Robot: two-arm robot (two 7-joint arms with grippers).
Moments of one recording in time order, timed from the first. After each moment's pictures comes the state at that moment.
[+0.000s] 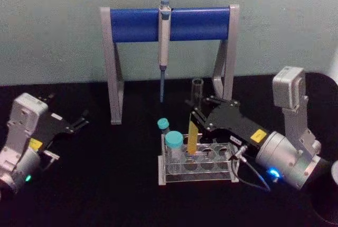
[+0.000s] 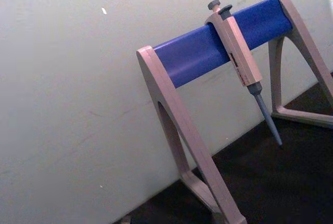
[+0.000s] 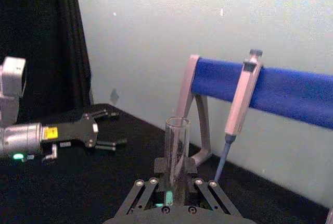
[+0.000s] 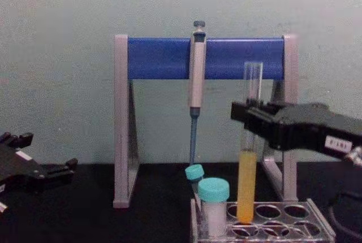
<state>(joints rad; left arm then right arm) -0.20 0.60 0.45 -1.41 -0.25 -0.12 0.03 0.13 0.42 -0.38 -1.69 0.43 0.03 0.41</state>
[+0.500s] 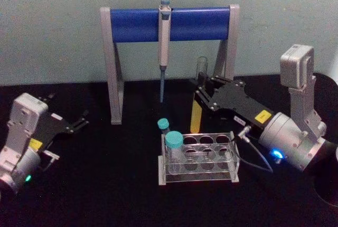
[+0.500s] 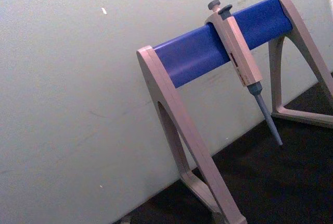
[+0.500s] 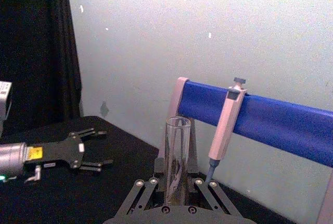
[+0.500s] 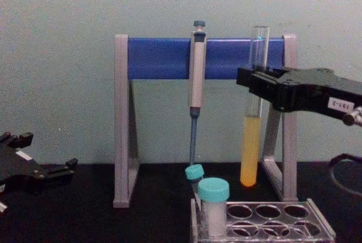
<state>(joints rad) -0.20 0.60 0.45 -1.41 -0.25 -0.12 0.03 0.18 0.42 -0.37 -1.70 0.43 0.04 0.39</state>
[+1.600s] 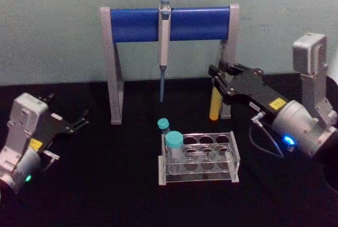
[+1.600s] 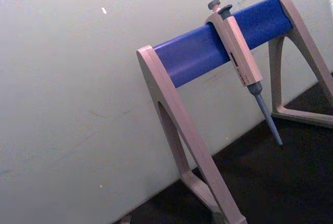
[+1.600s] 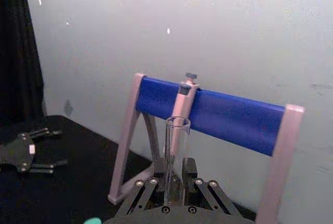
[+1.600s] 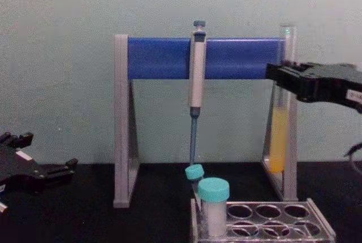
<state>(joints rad) -0.20 0.60 0.45 -1.41 -0.25 -0.12 0.03 0.22 0.40 -0.32 -1.63 0.41 0.04 0.35</state>
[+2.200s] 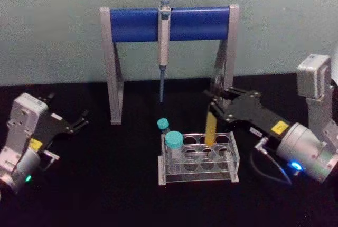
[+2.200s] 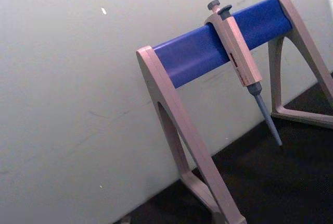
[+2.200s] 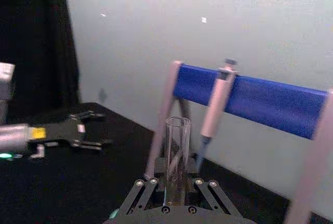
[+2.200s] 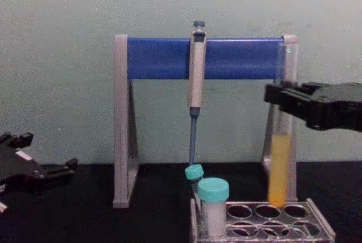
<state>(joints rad) -0.20 0.60 0.45 -1.41 -0.25 -0.12 0.03 0.10 0.47 -0.31 -1.76 0.44 0.07 0.41</state>
